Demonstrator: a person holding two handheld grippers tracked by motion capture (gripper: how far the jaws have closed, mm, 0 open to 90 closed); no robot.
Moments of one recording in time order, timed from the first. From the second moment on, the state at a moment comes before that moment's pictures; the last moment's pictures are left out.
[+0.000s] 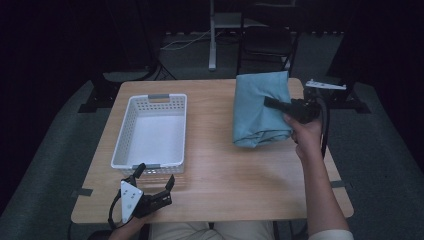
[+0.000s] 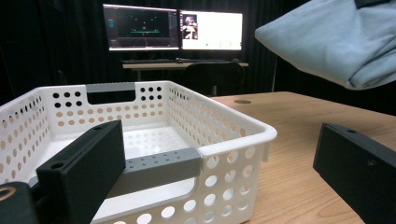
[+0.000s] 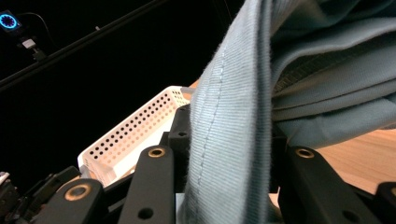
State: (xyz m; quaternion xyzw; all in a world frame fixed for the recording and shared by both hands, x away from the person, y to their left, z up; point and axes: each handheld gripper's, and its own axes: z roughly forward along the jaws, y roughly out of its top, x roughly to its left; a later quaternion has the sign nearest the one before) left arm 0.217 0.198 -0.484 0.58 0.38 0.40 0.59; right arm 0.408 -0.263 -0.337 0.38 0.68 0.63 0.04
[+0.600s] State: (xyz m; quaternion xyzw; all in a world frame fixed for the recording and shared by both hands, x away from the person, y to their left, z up) left arm 0.217 0.198 -0.484 0.58 0.38 0.40 0.60; right arm 0.401 -0.266 -0.306 0.35 0.65 0.67 0.05
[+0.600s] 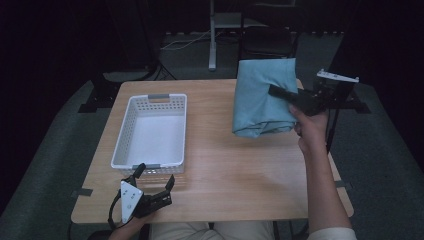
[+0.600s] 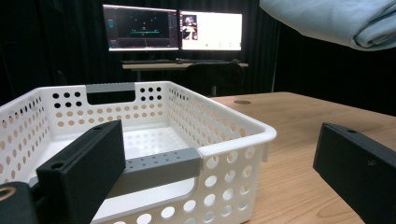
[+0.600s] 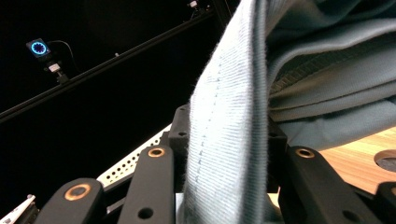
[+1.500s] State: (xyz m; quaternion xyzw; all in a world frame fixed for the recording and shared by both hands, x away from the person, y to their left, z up) left arm 0.217 0.199 -0.484 0.58 0.38 0.40 0.60; right arm 0.413 -0.205 -0.301 0.32 0.65 0.68 0.03
